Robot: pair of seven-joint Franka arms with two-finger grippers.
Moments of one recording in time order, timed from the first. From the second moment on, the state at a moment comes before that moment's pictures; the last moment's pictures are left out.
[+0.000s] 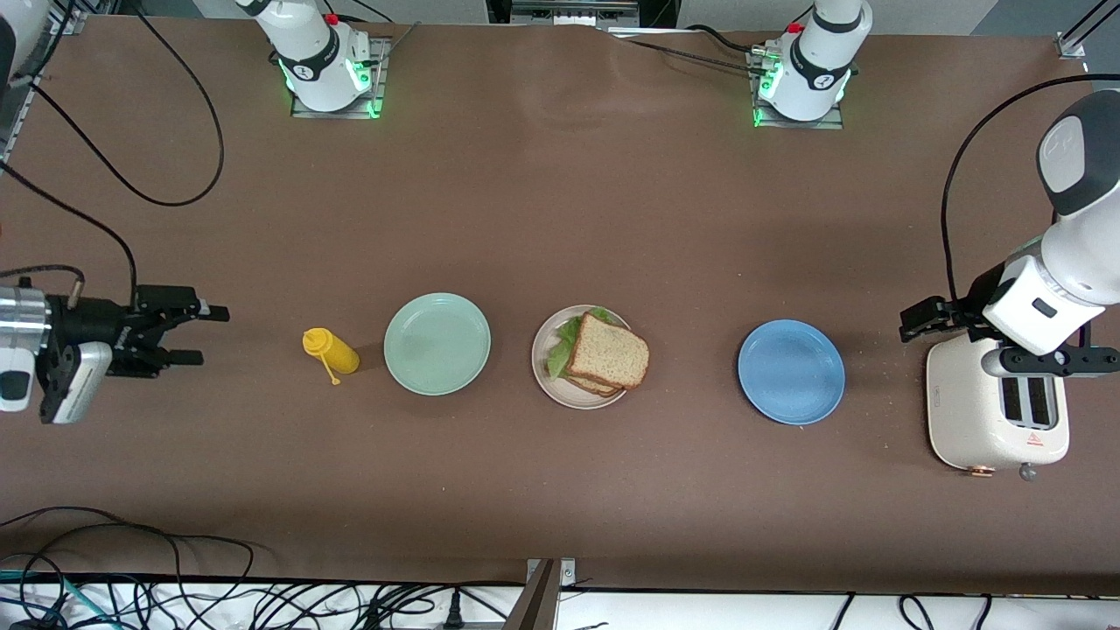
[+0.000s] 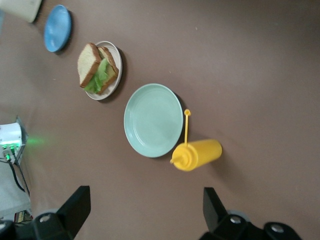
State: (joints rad) left arm 0.27 0.30 -0.34 -1.52 0.07 1.83 -0.10; right arm -0.07 0.50 -0.05 -1.24 0.52 1.49 -0.65
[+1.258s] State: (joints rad) left arm 0.27 0.30 -0.34 -1.53 0.07 1.83 -0.09; right arm 0.02 -0.02 -0.01 -1.65 0.01 1.66 0.06
